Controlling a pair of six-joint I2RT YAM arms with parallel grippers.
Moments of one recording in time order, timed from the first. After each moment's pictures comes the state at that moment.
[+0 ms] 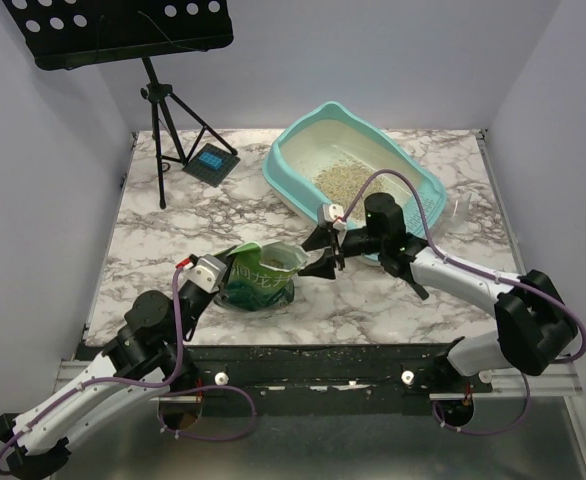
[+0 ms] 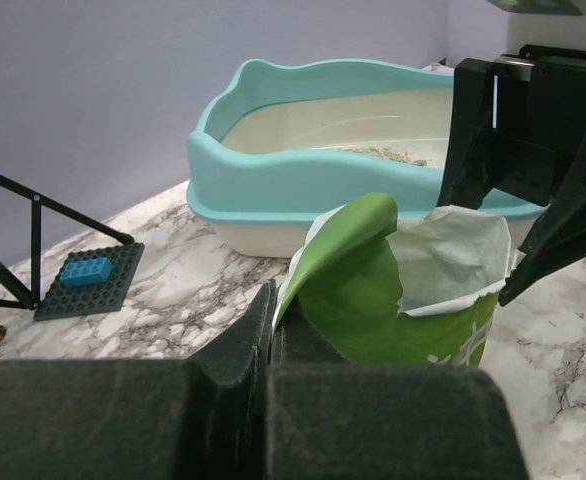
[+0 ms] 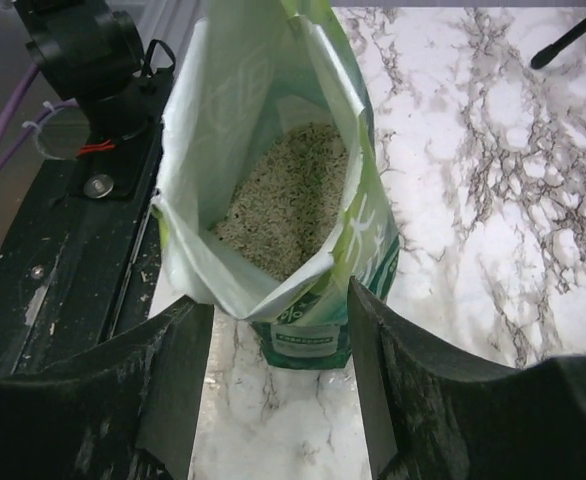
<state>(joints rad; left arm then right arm) -0.92 0.25 0.44 -0.04 -0.32 0.22 0.65 1.40 0.81 0.27 -0.98 -0.28</state>
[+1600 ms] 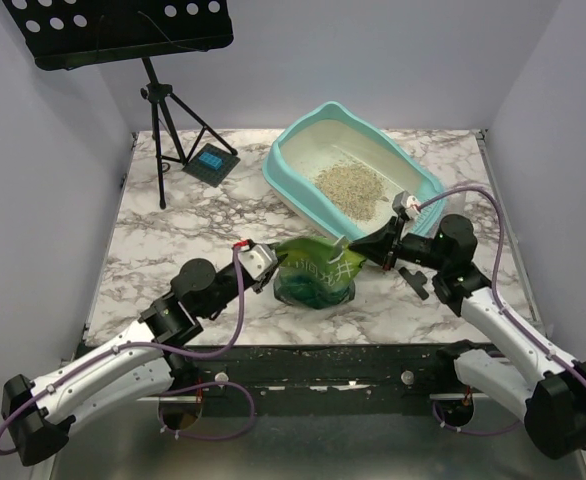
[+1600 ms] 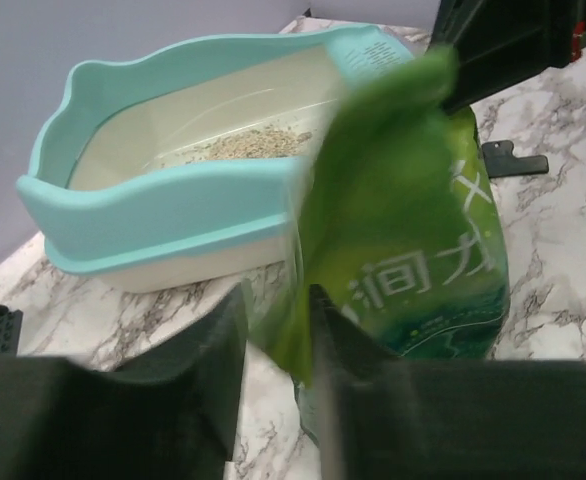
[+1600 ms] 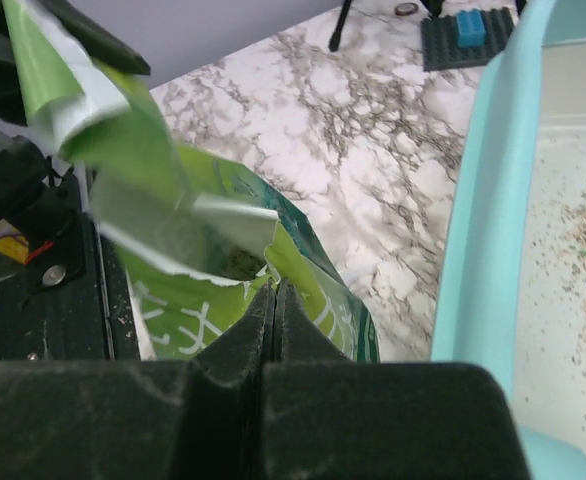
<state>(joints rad) -0.89 0.67 0.52 0.14 -0.01 0.23 0.34 0.97 0.55 0.34 -0.87 0.09</state>
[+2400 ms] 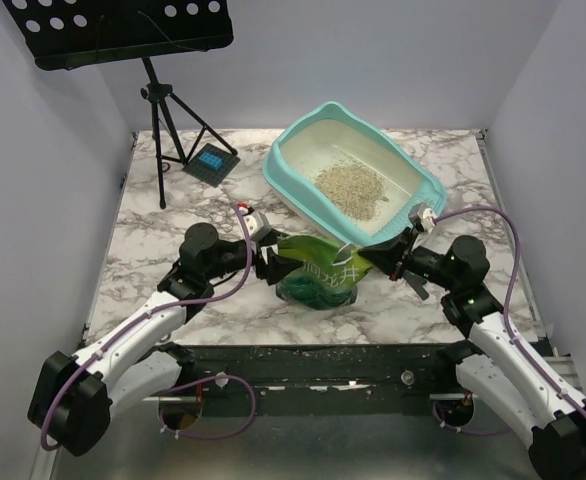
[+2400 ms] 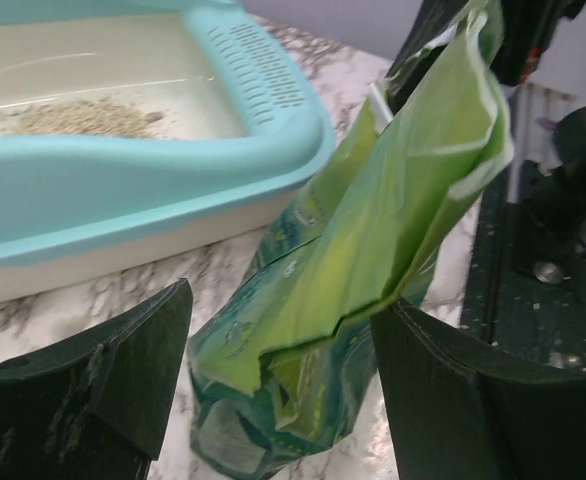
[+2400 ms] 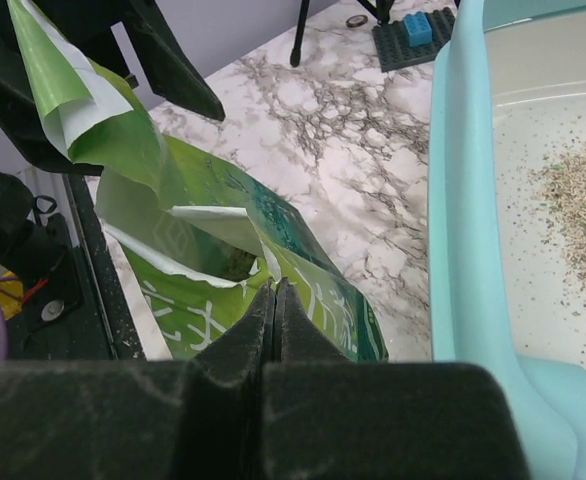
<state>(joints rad) -0.55 0.93 0.52 0.33 0.61 -0.06 0.34 0.73 0.43 0.28 -0.70 0.21</state>
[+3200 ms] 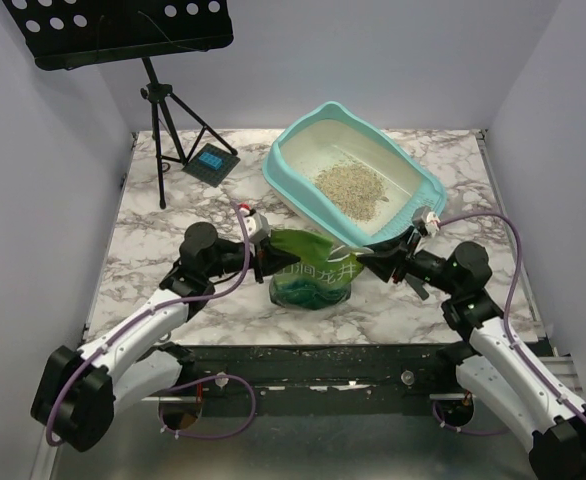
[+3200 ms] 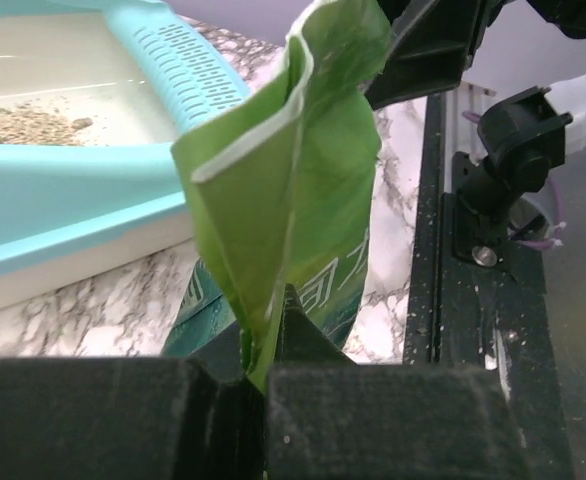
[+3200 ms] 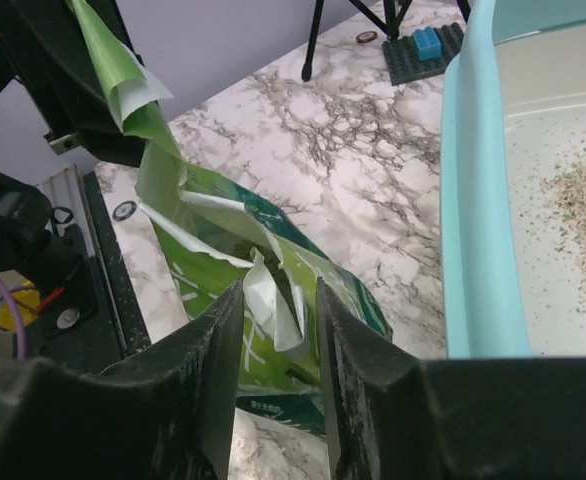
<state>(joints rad) -0.51 1.03 0.52 0.49 0.82 -0.17 0.34 0.69 0.38 0.33 -0.70 0.27</state>
